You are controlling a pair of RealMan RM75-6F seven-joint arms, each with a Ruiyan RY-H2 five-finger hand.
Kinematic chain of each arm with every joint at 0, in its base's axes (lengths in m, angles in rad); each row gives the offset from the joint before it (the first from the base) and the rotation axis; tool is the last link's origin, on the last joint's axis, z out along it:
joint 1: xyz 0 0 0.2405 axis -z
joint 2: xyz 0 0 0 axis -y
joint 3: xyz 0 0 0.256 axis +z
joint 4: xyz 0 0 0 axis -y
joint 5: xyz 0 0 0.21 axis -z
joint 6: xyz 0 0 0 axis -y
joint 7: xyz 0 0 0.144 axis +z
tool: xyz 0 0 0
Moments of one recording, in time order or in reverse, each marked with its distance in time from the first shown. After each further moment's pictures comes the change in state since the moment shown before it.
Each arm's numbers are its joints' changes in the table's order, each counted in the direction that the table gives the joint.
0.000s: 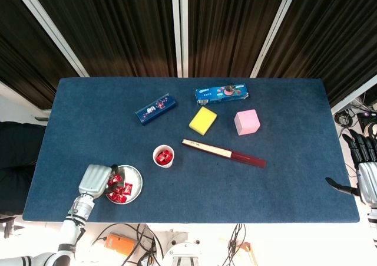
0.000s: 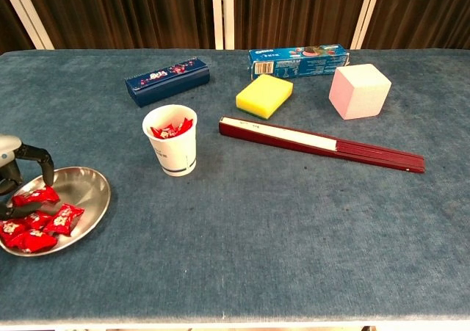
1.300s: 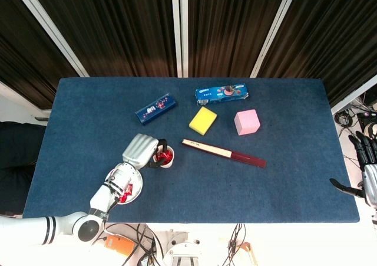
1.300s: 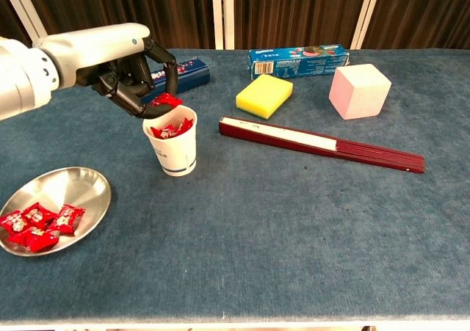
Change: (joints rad) left arm 0.323 0.005 -0.268 0.162 0.127 0.204 -0.050; right arm 0.014 0.008 -0.002 -0.031 -0.013 -0.010 0.036
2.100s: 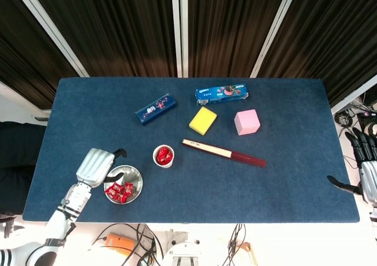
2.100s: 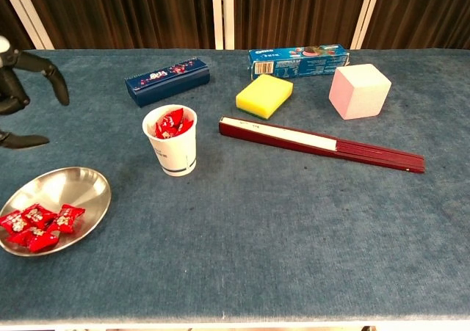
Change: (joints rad) left arm -0.236 -0.227 0.253 0.048 -0.296 -0.251 -0.105; right arm -0.015 -0.013 0.012 0.023 0.018 -0.003 -0.021
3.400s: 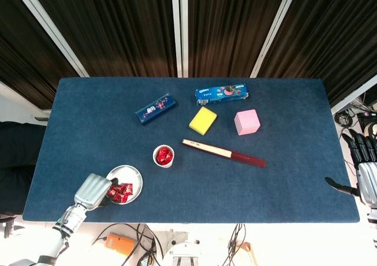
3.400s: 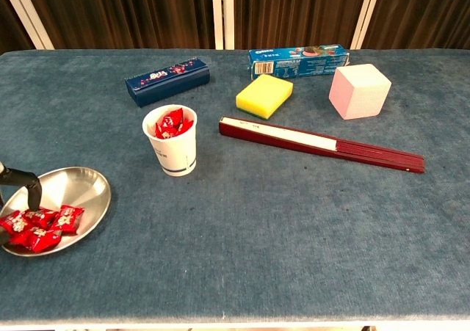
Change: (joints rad) left arm -0.114 0.072 0.106 -0.171 -0.091 0.120 0.086; right arm 0.001 0.006 -0.010 0.010 0.006 0.000 -0.012
